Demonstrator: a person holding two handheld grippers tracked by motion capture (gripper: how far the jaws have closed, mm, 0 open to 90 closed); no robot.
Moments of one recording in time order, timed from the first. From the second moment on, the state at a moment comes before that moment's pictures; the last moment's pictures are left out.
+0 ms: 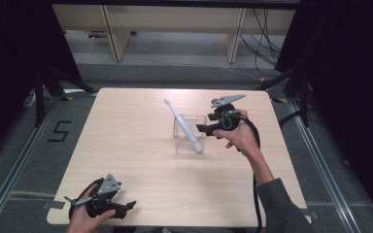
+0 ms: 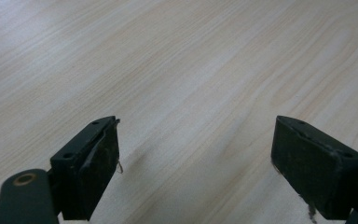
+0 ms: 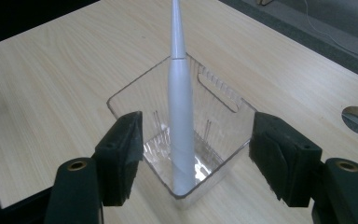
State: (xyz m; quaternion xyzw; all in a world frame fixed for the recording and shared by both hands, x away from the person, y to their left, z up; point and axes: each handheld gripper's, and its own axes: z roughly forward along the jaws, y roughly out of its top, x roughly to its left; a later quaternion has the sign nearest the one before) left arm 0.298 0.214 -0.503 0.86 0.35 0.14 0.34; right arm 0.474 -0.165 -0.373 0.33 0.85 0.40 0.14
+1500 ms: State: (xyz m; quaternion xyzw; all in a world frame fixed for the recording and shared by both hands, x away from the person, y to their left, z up) left arm 0.298 0.214 -0.503 0.86 0.35 0.14 0.34; right arm 0.441 -0.191 -0.399 0.33 0.83 0.42 0.15
